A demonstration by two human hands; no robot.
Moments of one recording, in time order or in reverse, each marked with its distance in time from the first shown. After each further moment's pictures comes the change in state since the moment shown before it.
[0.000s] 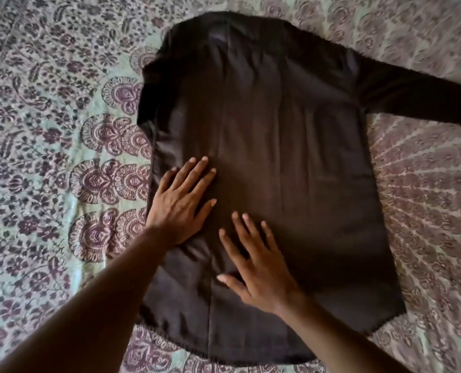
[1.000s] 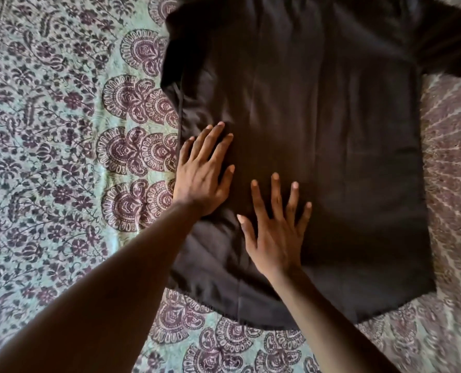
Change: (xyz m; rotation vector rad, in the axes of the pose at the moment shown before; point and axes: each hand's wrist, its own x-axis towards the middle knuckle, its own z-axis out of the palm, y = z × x) left_hand -0.003 -0.008 -0.002 -0.224 0.035 -0.130; right_hand 0.036 -0.050 -0.006 0.067 -0.034 0.529
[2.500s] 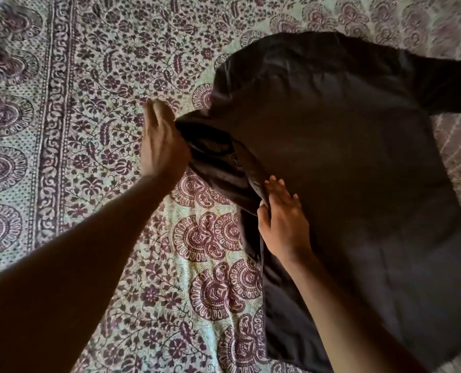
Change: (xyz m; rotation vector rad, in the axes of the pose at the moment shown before) left_hand 0.168 -0.185 -0.133 -0.048 0.093 -0.174; right_hand 0.151 -0.141 -0.038 0.293 0.128 0.133
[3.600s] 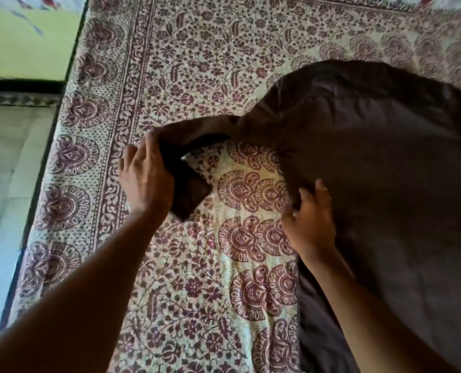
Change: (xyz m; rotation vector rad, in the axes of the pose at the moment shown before) left_hand -0.064 -0.095 -0.064 0.024 0.301 -0.194; right_hand 0.008 -0.057 -0.013 0.038 0.017 0.169
